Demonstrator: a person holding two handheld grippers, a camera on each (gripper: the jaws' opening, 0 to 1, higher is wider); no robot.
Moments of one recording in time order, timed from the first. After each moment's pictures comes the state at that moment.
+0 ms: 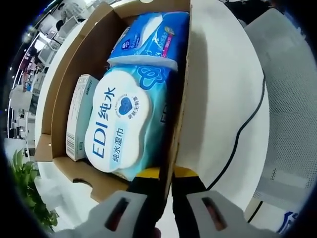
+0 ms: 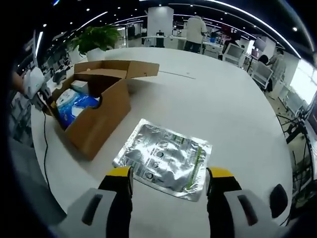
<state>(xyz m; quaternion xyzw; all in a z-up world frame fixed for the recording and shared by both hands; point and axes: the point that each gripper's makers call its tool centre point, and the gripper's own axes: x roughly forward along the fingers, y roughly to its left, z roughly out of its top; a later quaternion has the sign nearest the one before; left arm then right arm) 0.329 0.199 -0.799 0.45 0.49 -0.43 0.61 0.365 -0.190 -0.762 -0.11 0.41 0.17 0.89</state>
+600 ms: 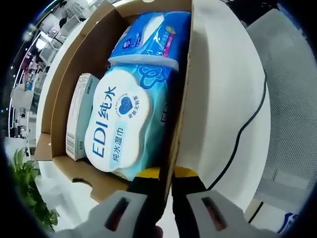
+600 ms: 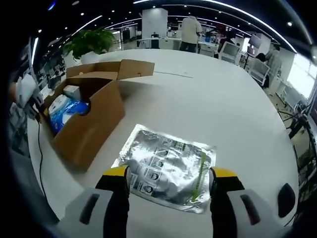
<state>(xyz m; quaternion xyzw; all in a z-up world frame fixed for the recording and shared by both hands) 0.327 0.200 -0.800 0.46 0.48 -0.43 0.61 0.386 -0.184 -0.776 -0.09 0.40 0.14 0.90</state>
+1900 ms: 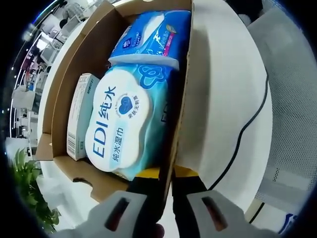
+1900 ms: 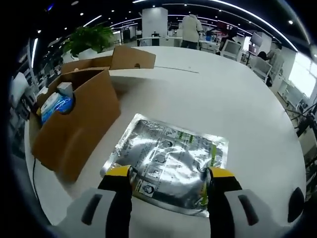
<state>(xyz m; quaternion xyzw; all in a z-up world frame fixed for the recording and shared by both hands) 0.326 0.199 -0.801 0.47 0.48 -0.43 0.61 0.406 -0.171 -0.806 -0.09 0.40 0.15 0.90</state>
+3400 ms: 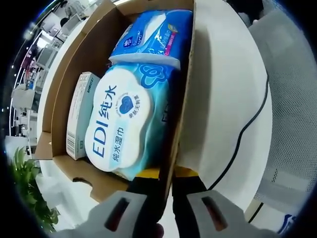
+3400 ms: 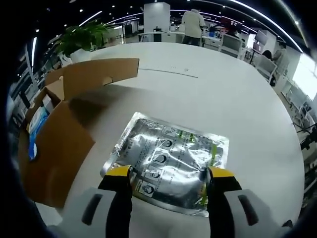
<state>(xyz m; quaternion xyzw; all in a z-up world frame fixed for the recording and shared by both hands) 0.327 0.199 -0.802 0.46 0.48 -0.43 0.61 0.485 -0.181 -0.812 -0.10 0.42 0.16 0.89</state>
